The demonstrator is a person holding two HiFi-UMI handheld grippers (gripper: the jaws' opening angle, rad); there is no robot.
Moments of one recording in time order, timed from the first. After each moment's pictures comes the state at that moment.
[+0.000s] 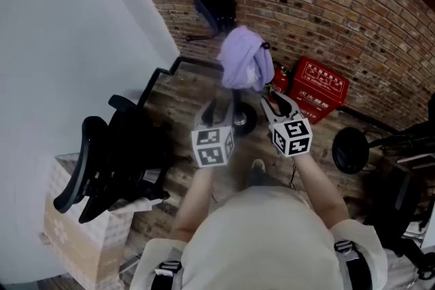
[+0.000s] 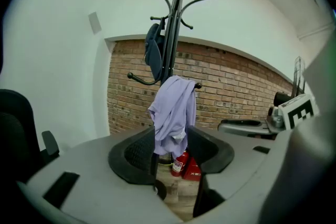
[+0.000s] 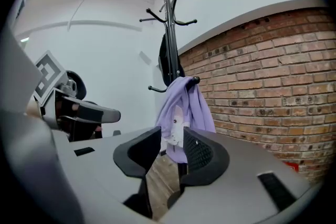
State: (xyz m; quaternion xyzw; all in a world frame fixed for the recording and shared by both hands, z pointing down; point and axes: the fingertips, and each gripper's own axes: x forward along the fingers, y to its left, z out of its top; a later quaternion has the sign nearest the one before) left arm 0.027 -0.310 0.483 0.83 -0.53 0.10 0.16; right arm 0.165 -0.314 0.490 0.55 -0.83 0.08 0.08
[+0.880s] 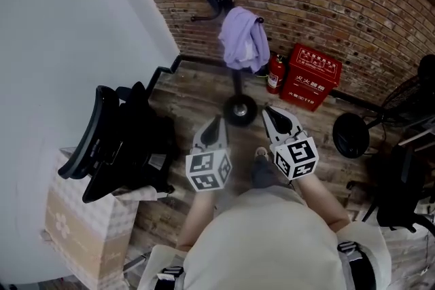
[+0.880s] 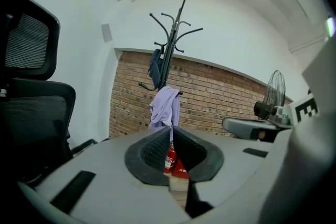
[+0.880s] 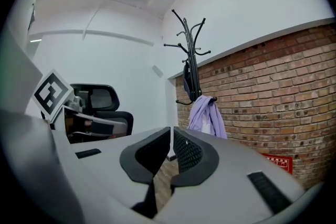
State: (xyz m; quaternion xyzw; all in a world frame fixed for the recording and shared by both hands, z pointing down) left arm -0.020 -0.141 0.462 0.84 -0.52 0.04 0.17; right arm 0.110 -0.134 0.442 0.54 -0.84 0.04 0.04
